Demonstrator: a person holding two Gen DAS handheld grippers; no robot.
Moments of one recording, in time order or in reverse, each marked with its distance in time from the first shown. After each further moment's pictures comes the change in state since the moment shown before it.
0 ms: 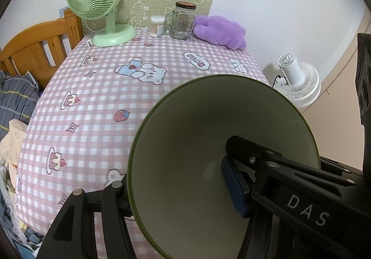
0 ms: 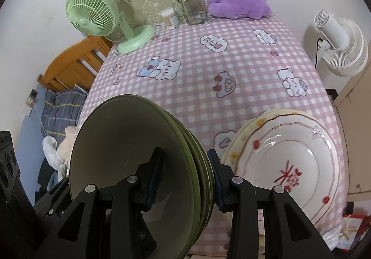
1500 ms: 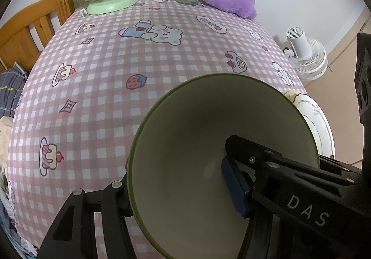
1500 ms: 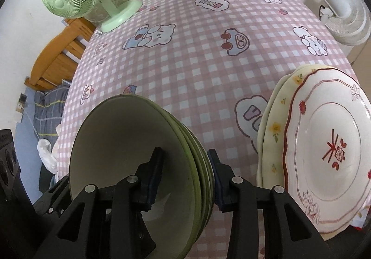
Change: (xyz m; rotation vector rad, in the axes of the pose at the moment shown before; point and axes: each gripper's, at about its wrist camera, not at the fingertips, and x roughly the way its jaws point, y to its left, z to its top) left arm 0.052 0.068 -0.019 0.058 0.167 -0.042; right arm 0.079 0.024 -0.027 0.116 0.111 -0.037
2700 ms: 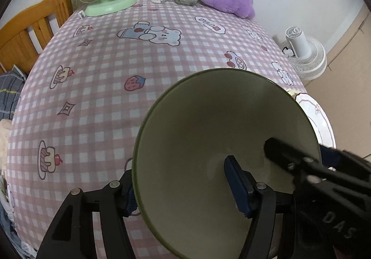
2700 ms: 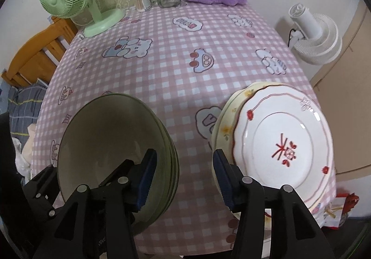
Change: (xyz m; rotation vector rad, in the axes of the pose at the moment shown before) left arm 0.005 -0.003 0.002 0.007 -0.012 0.000; right arm -0.034 0.001 -0.012 -0.047 -0.086 -0.223
